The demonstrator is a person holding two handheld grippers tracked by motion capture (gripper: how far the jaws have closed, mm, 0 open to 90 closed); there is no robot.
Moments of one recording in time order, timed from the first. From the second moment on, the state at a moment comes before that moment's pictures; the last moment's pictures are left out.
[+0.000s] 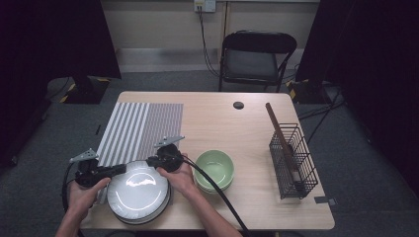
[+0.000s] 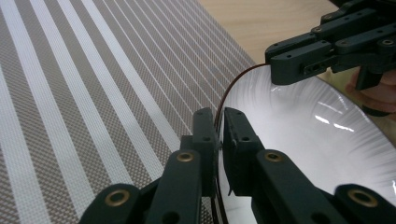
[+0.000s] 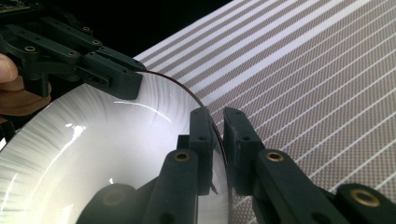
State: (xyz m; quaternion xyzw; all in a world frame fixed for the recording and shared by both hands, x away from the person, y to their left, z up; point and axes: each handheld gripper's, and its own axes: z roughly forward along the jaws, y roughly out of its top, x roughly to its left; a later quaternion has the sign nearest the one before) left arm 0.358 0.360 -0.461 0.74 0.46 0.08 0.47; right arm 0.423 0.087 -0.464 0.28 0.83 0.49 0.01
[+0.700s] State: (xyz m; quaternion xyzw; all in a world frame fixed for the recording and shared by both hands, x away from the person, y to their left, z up) left arm 0.361 0.363 -0.461 0.74 0.46 0.08 0.48; right arm 0.420 0.085 -0.475 0.32 0.82 0.48 -0.02
